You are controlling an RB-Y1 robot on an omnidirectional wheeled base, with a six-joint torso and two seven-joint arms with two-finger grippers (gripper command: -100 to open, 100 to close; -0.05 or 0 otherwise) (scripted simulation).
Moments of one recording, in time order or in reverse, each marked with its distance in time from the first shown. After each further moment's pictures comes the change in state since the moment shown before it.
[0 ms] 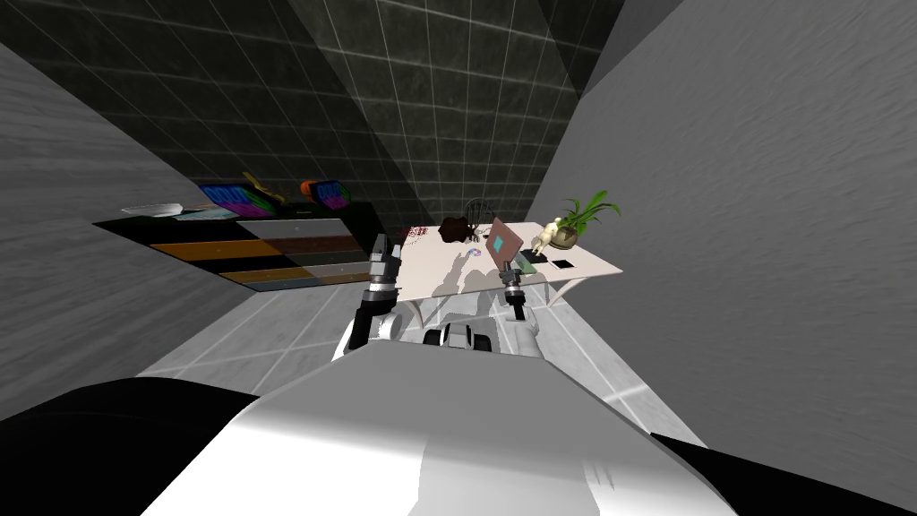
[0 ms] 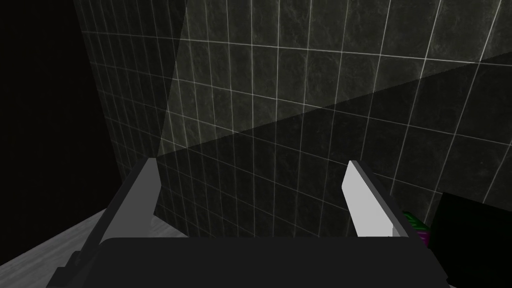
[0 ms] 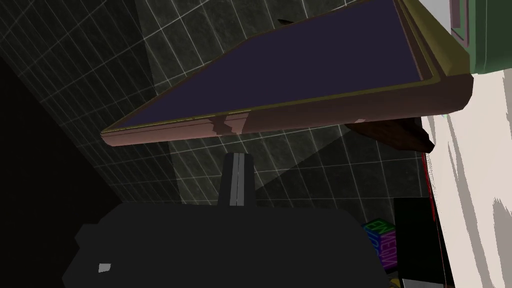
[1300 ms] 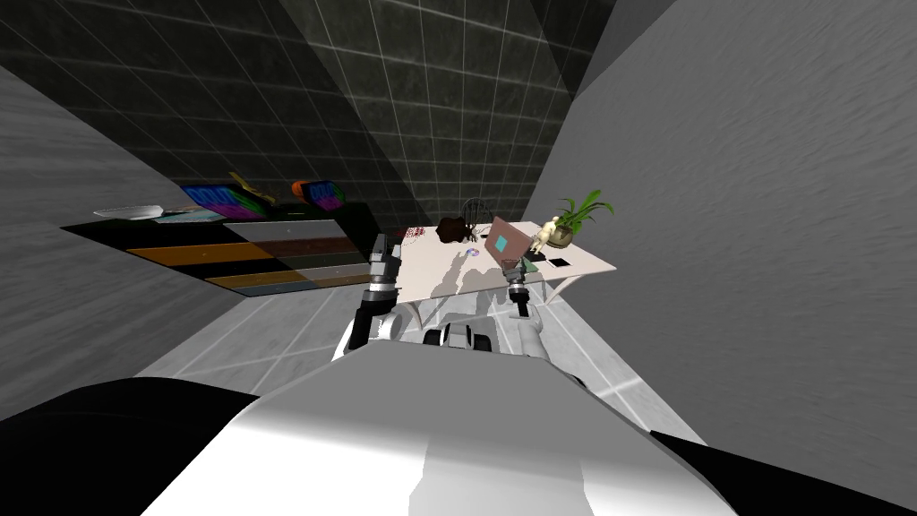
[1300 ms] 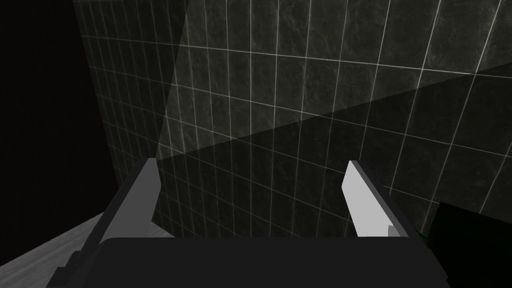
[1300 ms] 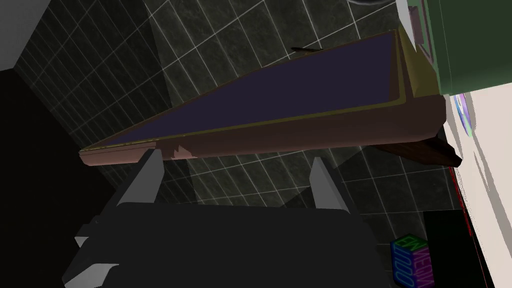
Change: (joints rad) left arm 0.000 0.000 0.000 0.000 0.000 0.000 0.000; right arm -0.034 -0.040 -0.016 0.022 -0.047 0.045 -0.094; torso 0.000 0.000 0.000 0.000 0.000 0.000
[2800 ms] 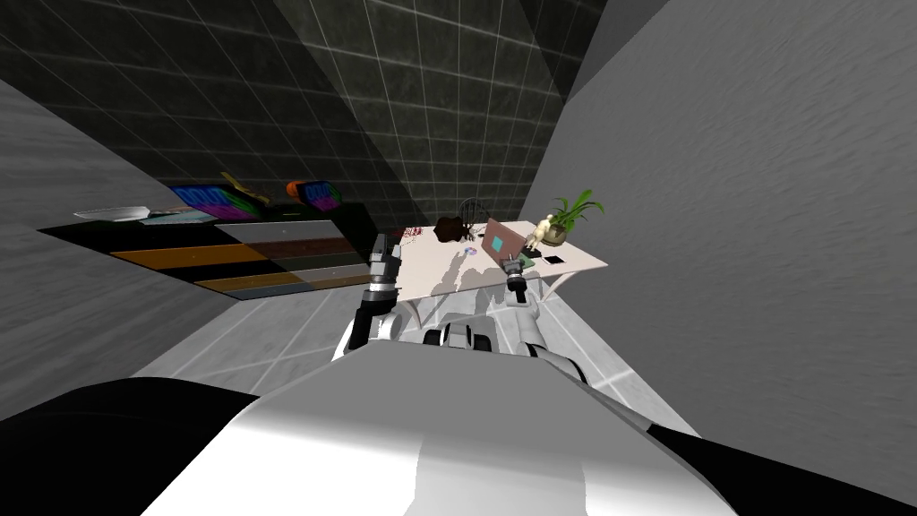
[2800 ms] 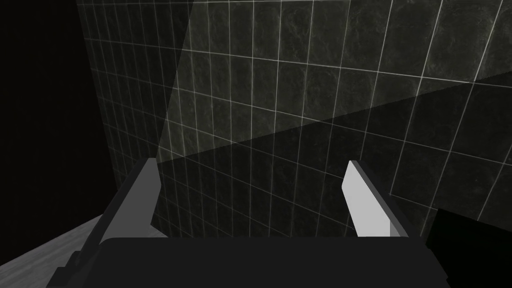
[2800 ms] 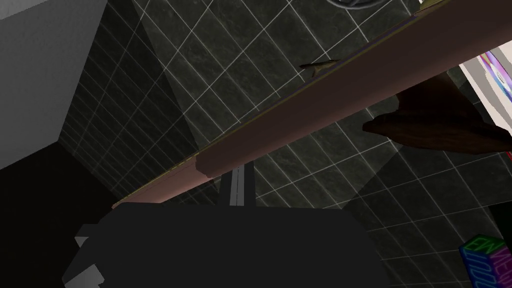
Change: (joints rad) left arm 0.000 0.000 0.000 0.000 0.000 0.000 0.000; right arm -0.111 -0.015 0.017 0.016 -0.046 0.202 -0.194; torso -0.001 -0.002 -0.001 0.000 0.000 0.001
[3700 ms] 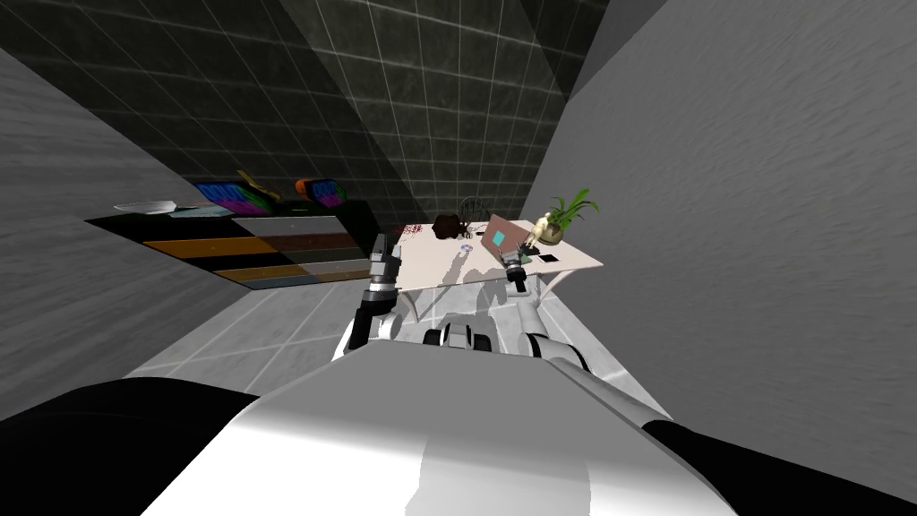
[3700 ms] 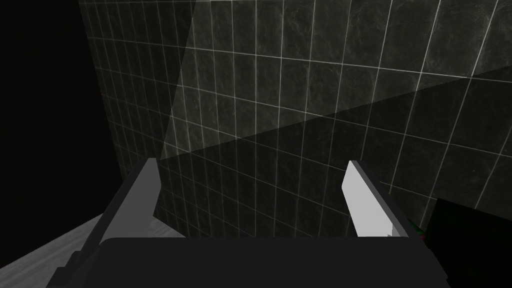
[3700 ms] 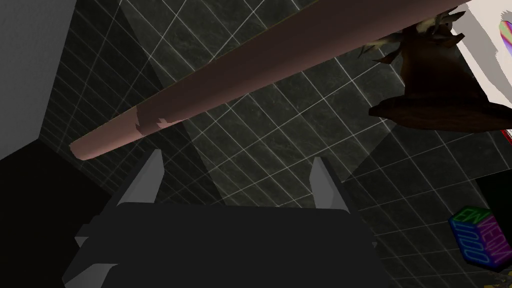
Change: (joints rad) left arm 0.000 0.000 0.000 0.000 0.000 0.000 0.000; right arm -0.091 -0.056 0.063 0.003 0.017 0.087 -0.076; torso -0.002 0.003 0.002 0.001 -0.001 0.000
